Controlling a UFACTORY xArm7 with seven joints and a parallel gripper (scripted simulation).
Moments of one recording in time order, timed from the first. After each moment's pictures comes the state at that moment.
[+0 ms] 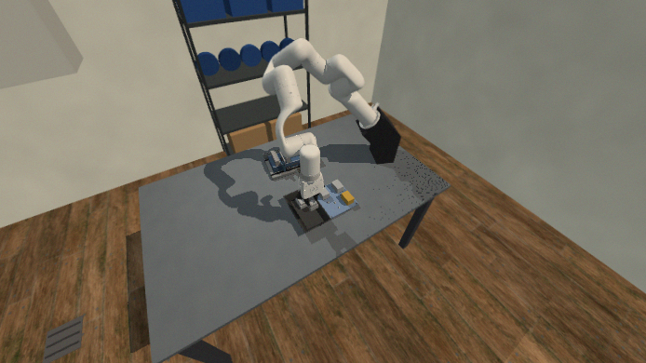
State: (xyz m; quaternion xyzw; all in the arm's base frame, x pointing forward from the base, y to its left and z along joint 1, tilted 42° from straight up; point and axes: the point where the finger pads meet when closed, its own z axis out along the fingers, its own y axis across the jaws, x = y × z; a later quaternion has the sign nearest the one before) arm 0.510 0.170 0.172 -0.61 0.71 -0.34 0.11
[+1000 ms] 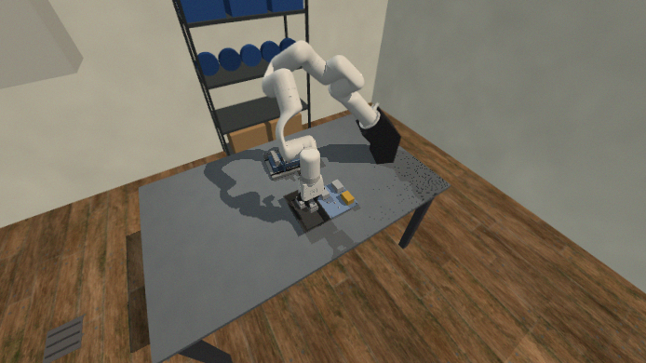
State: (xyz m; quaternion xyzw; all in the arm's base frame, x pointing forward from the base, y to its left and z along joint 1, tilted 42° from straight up) arm 0.518 0.165 0.162 -0.61 0.71 -0.34 0.11
